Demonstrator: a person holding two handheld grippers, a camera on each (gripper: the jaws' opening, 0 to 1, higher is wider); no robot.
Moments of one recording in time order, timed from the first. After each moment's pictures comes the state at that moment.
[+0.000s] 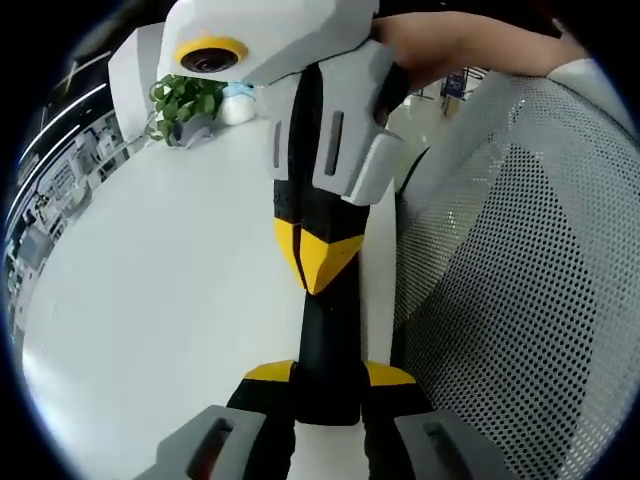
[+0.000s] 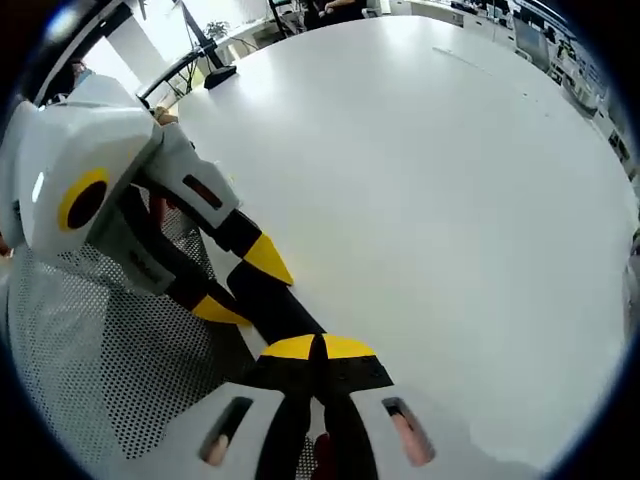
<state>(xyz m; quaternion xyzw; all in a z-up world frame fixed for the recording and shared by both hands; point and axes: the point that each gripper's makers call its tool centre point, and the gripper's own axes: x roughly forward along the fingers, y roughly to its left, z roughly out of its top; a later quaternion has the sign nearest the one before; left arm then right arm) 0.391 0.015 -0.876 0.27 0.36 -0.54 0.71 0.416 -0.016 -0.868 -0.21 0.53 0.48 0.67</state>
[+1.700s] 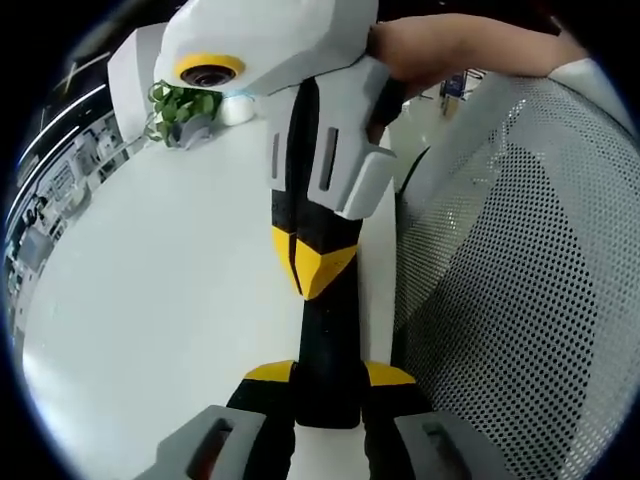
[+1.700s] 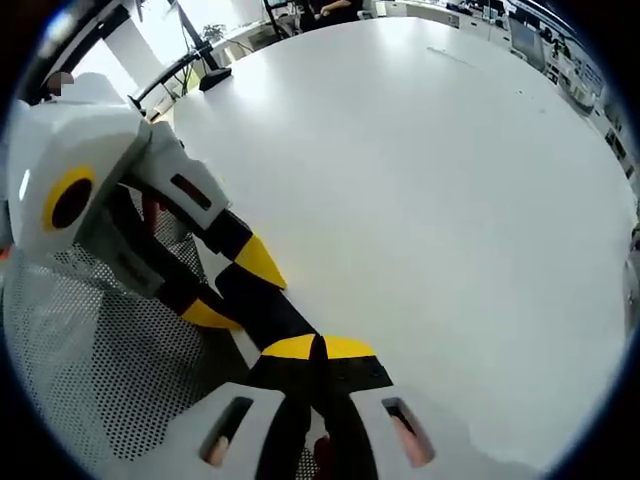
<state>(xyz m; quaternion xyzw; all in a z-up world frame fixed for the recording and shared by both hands) 0.391 0.014 -0.876 0.27 0.36 -0.55 0.71 0.418 -0.014 -0.872 -0.20 0.52 0.47 0.68</state>
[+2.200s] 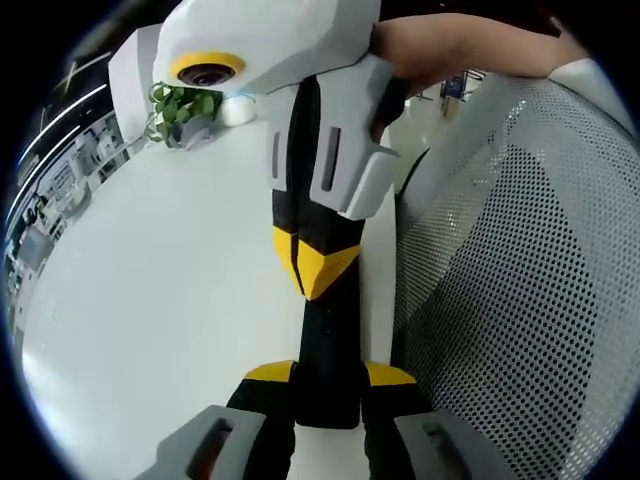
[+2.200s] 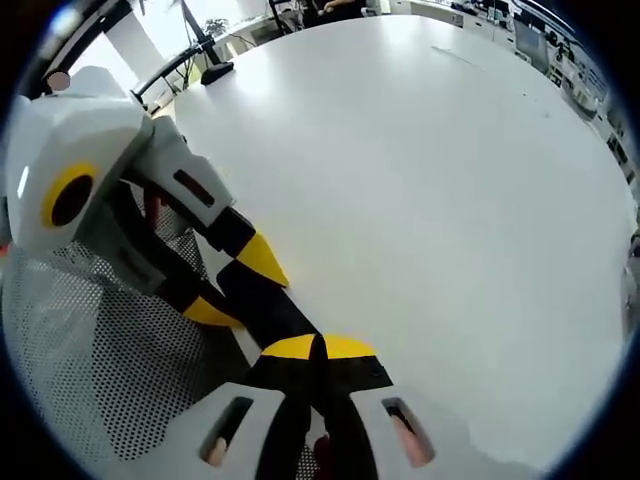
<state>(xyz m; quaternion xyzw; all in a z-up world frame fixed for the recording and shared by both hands) 0.391 0.013 -0.875 0.27 0.35 -0.55 0.71 0.418 -0.016 -0.872 -0.21 0.53 0.47 0.67</state>
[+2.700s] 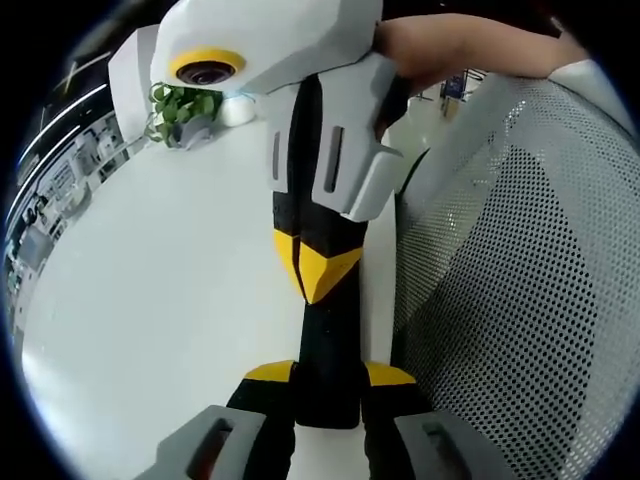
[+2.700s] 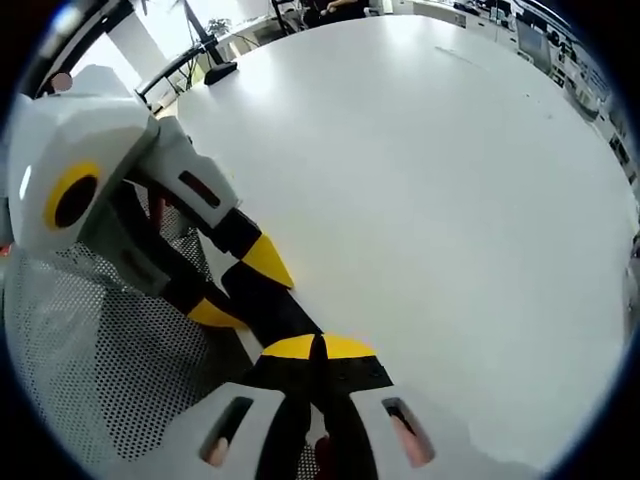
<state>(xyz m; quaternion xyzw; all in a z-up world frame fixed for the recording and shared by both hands) 0.391 0.013 -0.875 0.27 0.35 -0.55 0.71 0.416 -0.013 -0.871 -0.21 0.53 0.48 0.67</state>
